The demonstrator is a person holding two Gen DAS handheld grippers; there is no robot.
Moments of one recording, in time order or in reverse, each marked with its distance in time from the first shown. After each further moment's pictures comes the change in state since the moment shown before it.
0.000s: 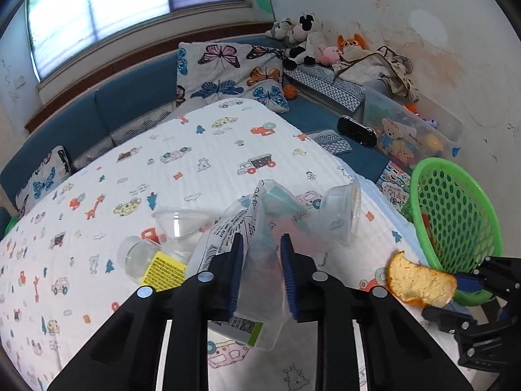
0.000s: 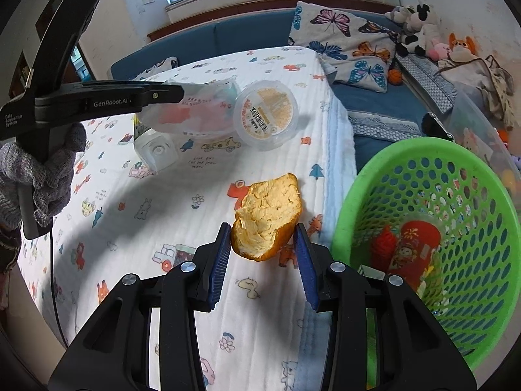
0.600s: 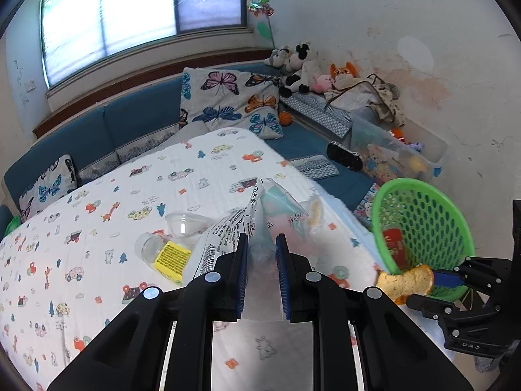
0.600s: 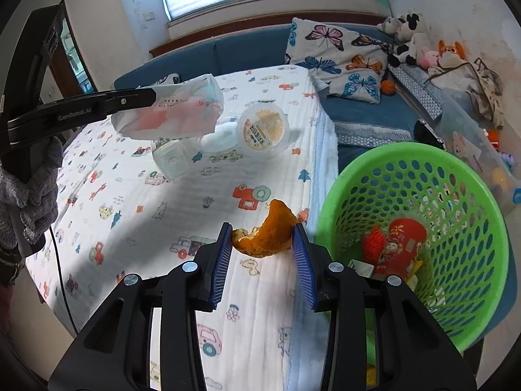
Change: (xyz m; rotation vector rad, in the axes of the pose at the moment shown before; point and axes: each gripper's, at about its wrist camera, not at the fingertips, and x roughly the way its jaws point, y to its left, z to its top) left arm -0.074 -0.020 -0.010 -0.027 -0.111 -0.020; right arm -0.050 -0.002 -0.012 0.017 -0.076 0.002
